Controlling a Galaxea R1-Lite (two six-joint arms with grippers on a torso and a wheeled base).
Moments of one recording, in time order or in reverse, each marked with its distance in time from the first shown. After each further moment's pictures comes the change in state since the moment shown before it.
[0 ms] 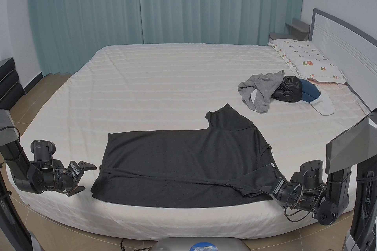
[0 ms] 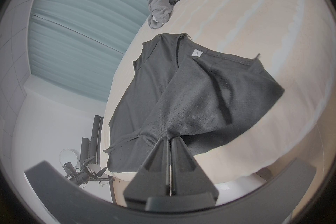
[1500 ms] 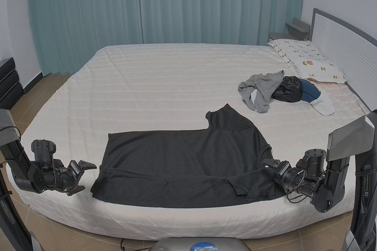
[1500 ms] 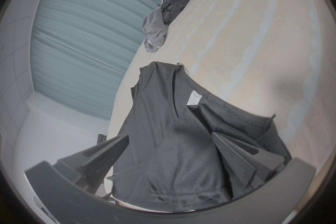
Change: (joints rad) left arm -0.002 0.008 -0.011 0.001 0.011 -0.008; right arm -0.144 0.069 -0.169 0.000 0.009 0.014
